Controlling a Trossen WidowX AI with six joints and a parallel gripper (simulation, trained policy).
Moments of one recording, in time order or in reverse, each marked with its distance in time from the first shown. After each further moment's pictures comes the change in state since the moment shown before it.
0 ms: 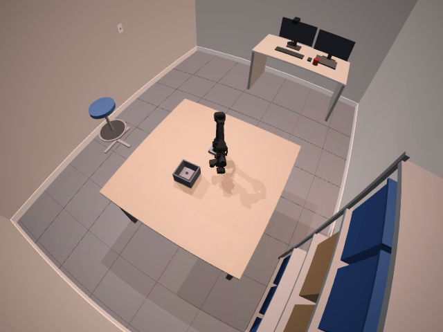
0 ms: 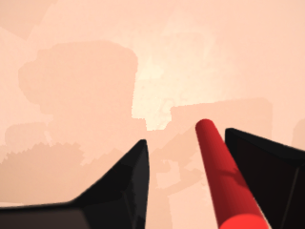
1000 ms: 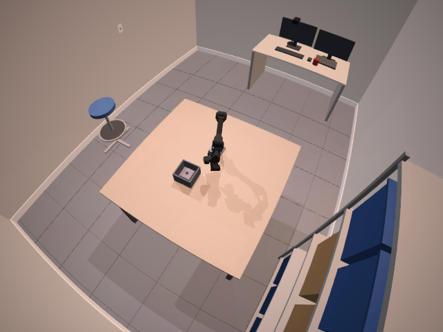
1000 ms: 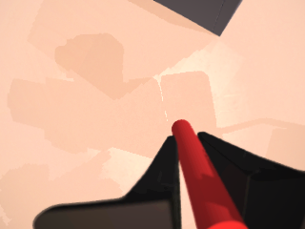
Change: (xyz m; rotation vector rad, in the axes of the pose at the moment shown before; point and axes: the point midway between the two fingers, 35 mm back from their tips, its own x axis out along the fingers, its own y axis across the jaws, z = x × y) arm -0.072 0.039 0.064 -0.085 -0.161 0.076
